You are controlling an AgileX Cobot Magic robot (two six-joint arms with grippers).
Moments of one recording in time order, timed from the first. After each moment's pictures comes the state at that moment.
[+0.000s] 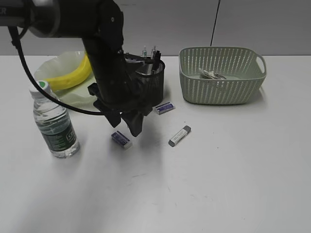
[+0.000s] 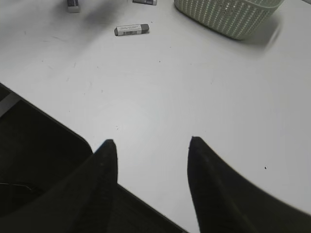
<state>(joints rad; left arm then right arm) -0.59 2.14 -1.66 -0.15 1.14 0.06 0.55 0.15 -0.51 -0.01 1.03 -0.10</state>
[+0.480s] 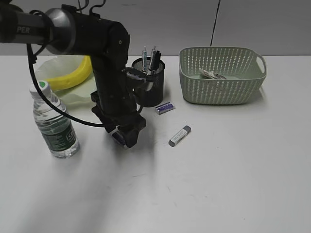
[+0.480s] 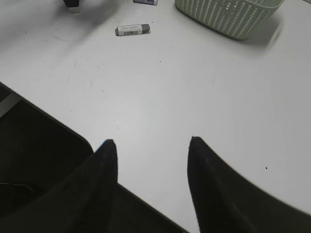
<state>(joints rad) -0.59 2.22 -1.67 -0.05 1.10 0.15 0.55 0.15 -0.51 -0.01 1.03 -0.10</state>
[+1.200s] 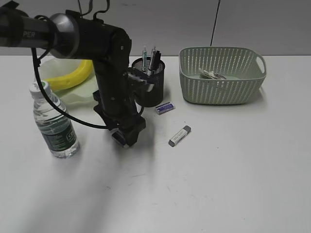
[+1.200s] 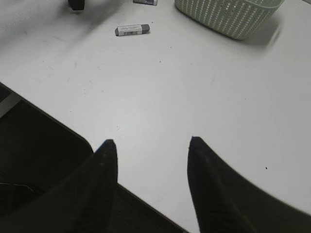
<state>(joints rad) -0.59 2.24 -1.67 -0.01 1.05 0.16 0.55 0.15 -0.51 -0.01 1.03 -0.10</state>
